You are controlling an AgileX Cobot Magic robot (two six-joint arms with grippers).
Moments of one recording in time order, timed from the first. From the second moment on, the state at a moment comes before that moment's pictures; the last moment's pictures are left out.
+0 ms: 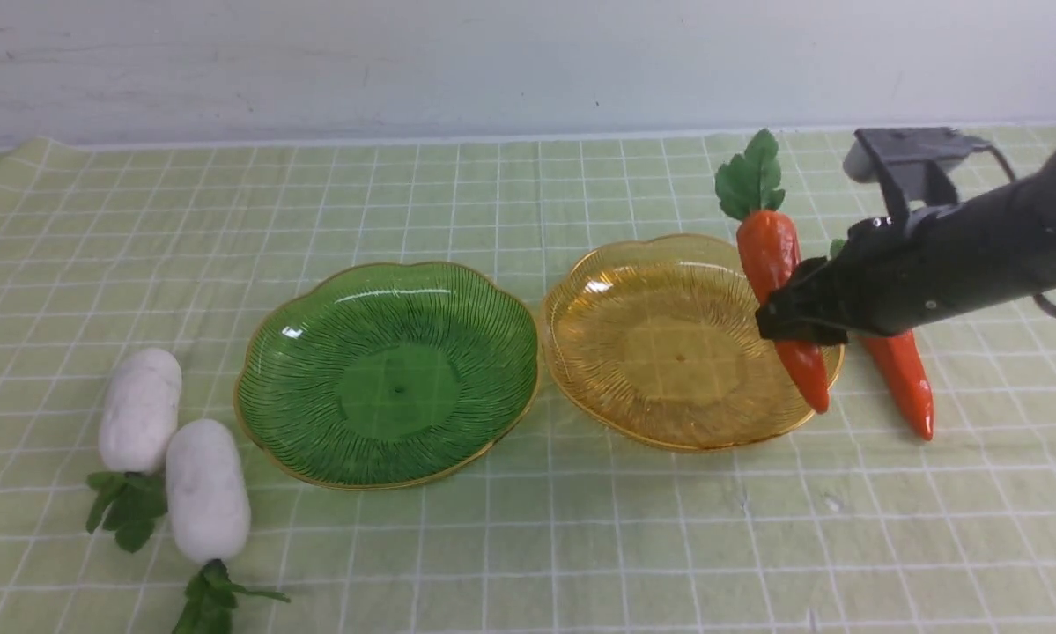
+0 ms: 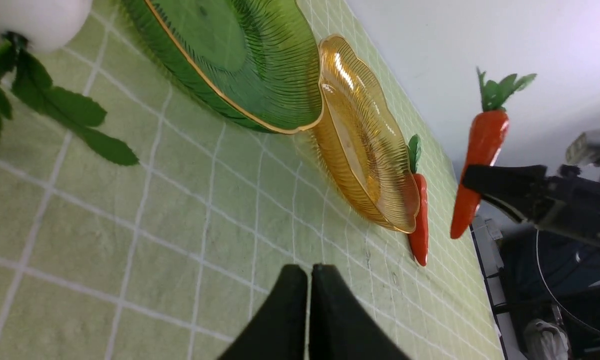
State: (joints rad) right arm 0.17 1.74 -1.16 0.67 0.62 -0.66; left arm -0.08 -0.01 0.03 -0.87 0.50 -0.14
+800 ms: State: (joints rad) right arm -0.02 1.84 -1.24 0.47 0.63 -0.51; left arm -0.08 -0.01 0.03 -0.93 0.52 -0.15
